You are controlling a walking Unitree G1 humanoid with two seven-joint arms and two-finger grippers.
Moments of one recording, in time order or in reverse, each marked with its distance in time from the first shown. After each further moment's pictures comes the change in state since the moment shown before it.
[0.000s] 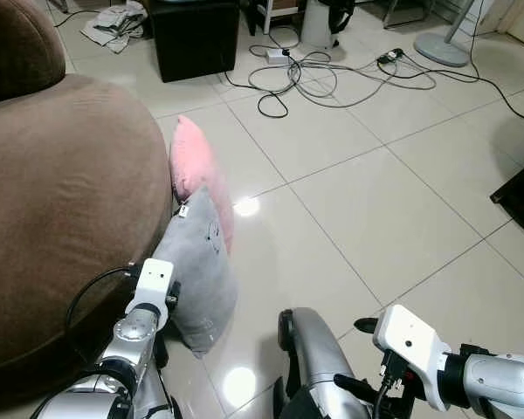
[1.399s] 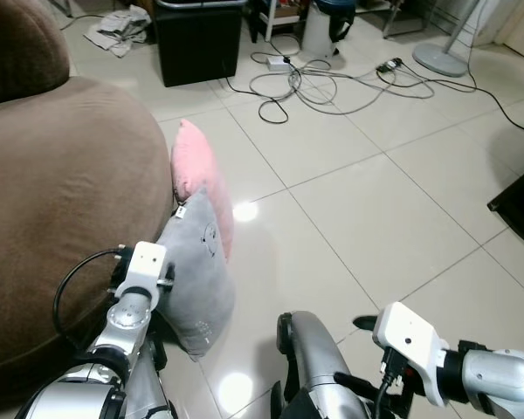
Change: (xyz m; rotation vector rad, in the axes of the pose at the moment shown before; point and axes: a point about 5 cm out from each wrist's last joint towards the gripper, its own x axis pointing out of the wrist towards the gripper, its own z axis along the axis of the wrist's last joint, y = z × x) left arm 0.003 0.019 0.019 0.070 -0.083 0.110; right arm 0.002 -0.003 -0.003 -0.003 0.001 0.016
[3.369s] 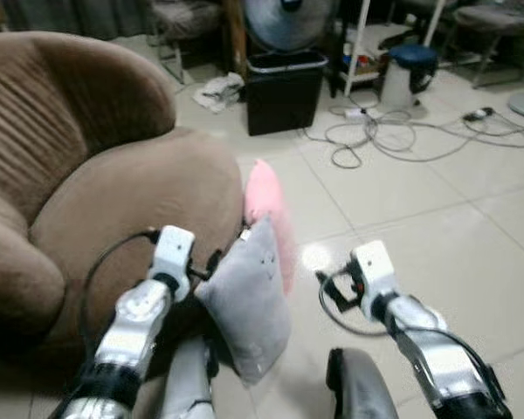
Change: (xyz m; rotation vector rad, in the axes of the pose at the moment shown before) left arm -0.016 -0.040 0.055 -0.141 -0.207 -0.410; right arm 0.090 -0.079 -0.015 0.289 -0.197 -0.507
